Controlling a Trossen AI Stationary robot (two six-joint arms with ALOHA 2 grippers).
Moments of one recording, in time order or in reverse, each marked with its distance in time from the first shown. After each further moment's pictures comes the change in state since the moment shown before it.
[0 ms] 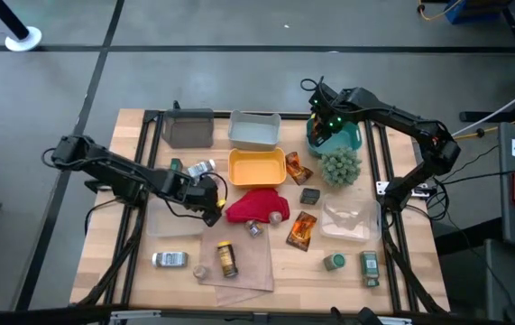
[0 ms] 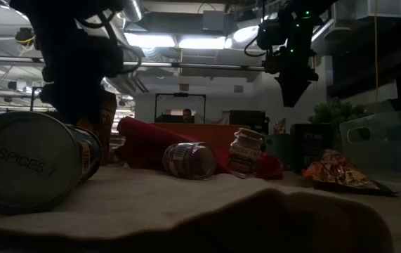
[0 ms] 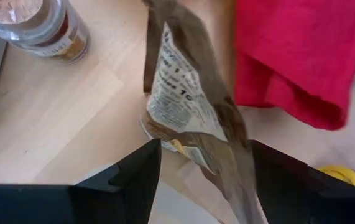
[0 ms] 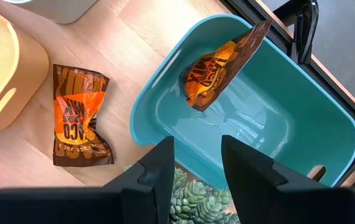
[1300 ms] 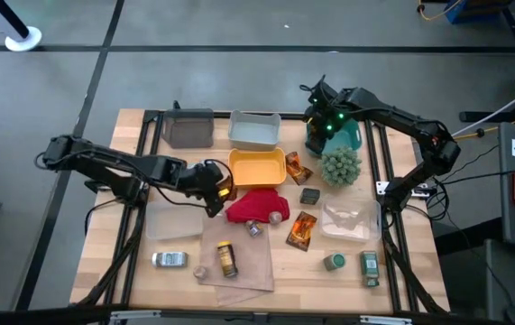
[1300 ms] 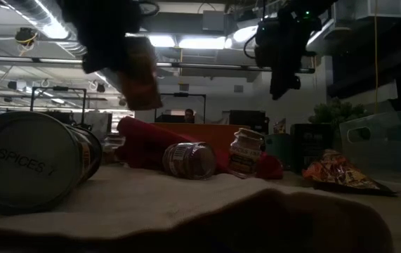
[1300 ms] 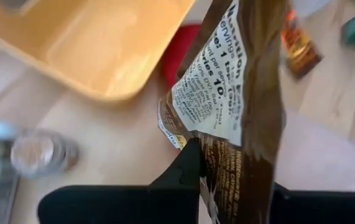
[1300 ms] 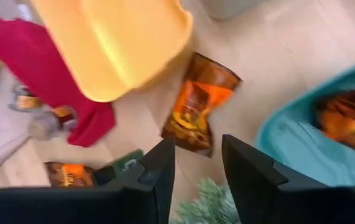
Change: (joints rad) left arm 0.088 -0.120 0.119 0.068 -0.010 0.323; right arm 0.000 0.000 0.000 0.060 -0.483 -0.237
